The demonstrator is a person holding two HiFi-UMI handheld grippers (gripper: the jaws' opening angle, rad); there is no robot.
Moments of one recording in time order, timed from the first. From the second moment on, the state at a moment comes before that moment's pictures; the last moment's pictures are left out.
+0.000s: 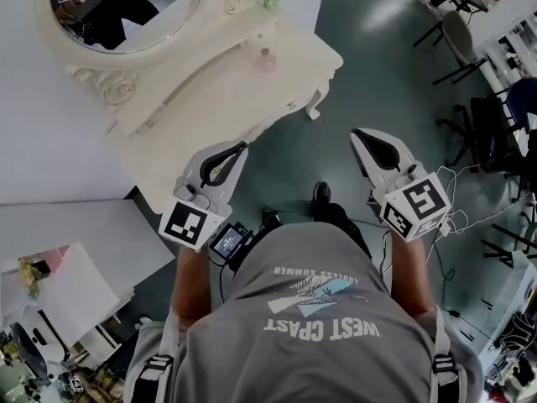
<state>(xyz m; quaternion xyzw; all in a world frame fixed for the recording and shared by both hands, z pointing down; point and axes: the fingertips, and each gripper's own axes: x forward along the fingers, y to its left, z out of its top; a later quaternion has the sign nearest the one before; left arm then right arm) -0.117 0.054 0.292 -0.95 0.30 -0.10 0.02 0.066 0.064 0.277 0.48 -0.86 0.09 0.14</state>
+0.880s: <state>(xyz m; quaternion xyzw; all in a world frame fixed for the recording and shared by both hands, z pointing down) -0.040 -0.046 0.302 -0.87 0.46 -0.15 0.00 0.129 -0.108 0.309 0.31 -0.94 0.09 0.12</state>
